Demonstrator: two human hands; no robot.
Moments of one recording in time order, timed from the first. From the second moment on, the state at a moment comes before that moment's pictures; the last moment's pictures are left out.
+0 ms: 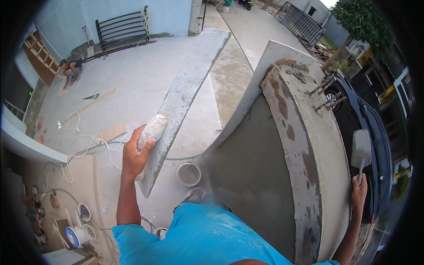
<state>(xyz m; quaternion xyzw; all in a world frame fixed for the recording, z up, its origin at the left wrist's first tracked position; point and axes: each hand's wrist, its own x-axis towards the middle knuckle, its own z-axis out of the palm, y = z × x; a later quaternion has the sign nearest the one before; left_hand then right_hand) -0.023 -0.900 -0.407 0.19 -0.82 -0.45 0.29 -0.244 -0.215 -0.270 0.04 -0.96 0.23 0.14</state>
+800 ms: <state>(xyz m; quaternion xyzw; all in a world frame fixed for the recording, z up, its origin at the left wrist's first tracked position) -0.332 -0.821 -0.201 -0.09 -0.96 -0.25 0.03 -0.202 -0.157 -0.298 -0.12 -0.96 0.20 0.17</state>
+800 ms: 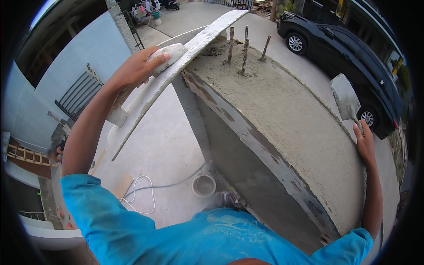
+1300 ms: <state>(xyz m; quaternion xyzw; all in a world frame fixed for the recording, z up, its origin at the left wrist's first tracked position) -0.433 -0.754 -0.216 -0.20 -0.98 0.00 0.05 -0.196 -0.187 -0.291 -0.19 -0.93 0.30 0.10</state>
